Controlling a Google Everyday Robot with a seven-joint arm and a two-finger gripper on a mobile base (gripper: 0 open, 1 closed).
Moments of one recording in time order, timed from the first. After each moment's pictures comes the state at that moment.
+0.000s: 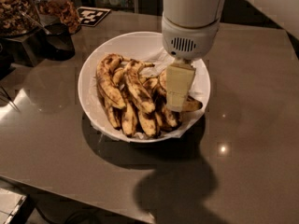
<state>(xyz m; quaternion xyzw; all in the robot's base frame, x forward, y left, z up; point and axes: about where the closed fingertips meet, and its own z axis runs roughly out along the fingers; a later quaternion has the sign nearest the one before) 0.467 -0.078 0.963 -0.57 0.81 -0.10 0.08</state>
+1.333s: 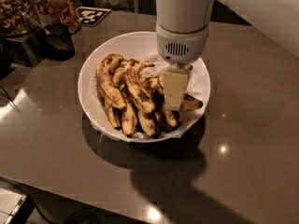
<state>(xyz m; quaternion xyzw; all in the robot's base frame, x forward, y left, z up) 0.474 -0.071 0.943 -0.59 0.80 -0.08 0.04</state>
